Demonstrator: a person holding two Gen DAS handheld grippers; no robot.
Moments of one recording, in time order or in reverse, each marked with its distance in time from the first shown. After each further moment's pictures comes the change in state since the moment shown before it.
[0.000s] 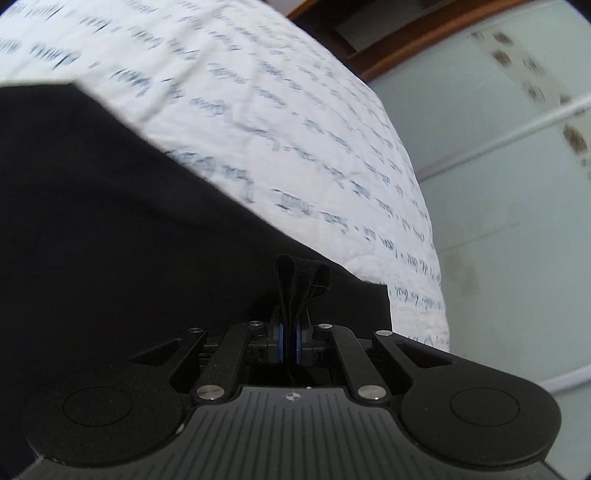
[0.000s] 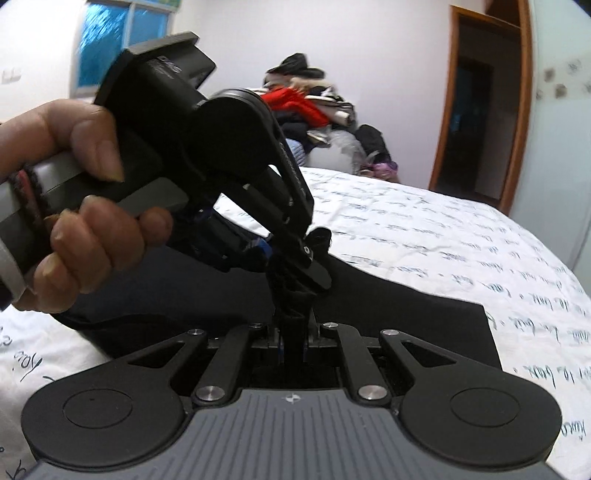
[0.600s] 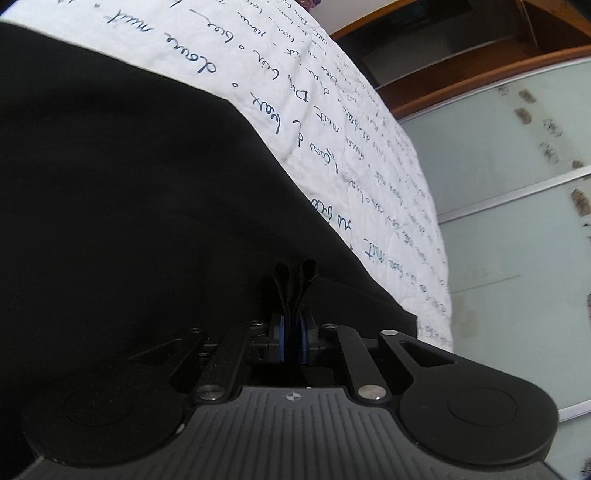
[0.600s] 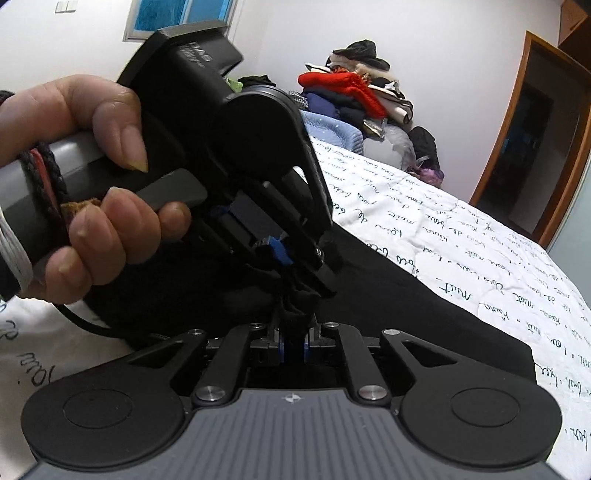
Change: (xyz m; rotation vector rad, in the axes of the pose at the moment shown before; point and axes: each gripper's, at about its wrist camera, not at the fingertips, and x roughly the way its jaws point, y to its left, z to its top) left arm -0.040 0.092 0.005 -0.120 -0.070 -0.037; right arm 0.054 0.048 0.014 -0.199 0.077 0.074
